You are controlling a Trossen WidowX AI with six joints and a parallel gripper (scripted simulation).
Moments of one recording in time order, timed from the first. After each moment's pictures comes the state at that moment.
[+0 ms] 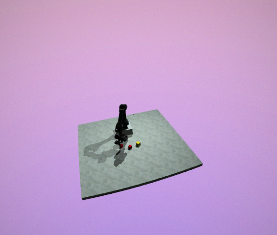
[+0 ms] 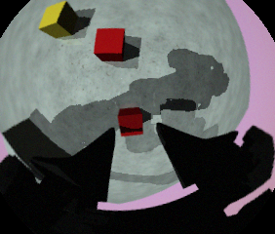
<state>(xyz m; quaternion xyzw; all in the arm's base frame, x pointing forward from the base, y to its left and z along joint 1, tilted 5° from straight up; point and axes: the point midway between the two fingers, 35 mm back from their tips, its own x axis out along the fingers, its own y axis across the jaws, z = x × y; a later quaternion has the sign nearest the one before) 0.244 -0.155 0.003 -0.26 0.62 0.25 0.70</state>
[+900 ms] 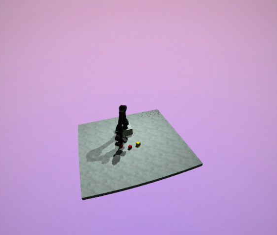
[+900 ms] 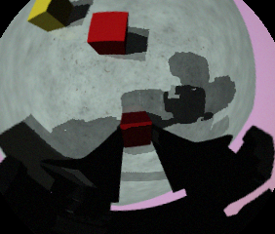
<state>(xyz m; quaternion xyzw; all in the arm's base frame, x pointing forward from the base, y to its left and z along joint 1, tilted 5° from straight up) 0.244 -0.152 -0.021 -0.26 0.62 0.26 0.69</state>
